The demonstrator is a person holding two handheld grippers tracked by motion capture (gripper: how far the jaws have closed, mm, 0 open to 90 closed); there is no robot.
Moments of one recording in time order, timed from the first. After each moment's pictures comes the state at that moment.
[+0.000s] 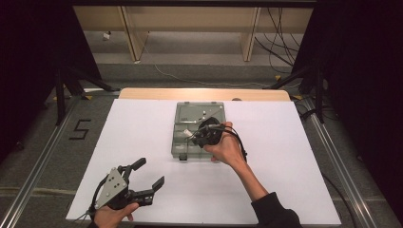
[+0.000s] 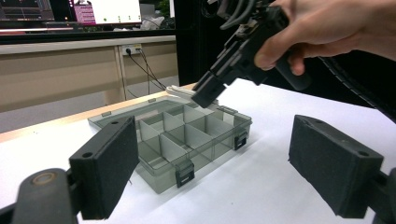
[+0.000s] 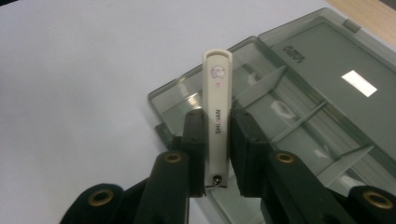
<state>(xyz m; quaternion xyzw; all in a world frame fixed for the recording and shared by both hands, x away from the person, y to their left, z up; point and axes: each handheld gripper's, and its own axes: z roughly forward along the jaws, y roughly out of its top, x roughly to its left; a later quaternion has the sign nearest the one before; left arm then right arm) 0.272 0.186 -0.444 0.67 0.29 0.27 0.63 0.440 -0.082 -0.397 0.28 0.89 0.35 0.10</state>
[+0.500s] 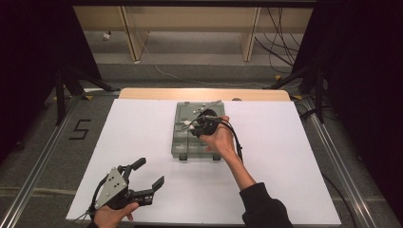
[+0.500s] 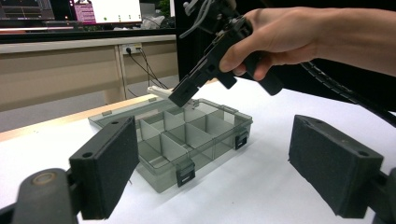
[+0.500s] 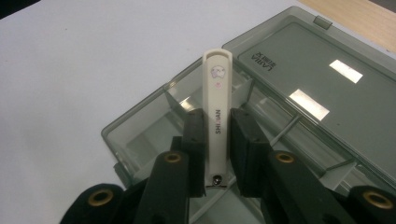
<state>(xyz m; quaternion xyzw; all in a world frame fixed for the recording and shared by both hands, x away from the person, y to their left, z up) 0.273 0.188 -0.444 0.67 0.29 0.27 0.62 0.476 -0.074 -0.410 0.34 0.87 0.35 0.11</state>
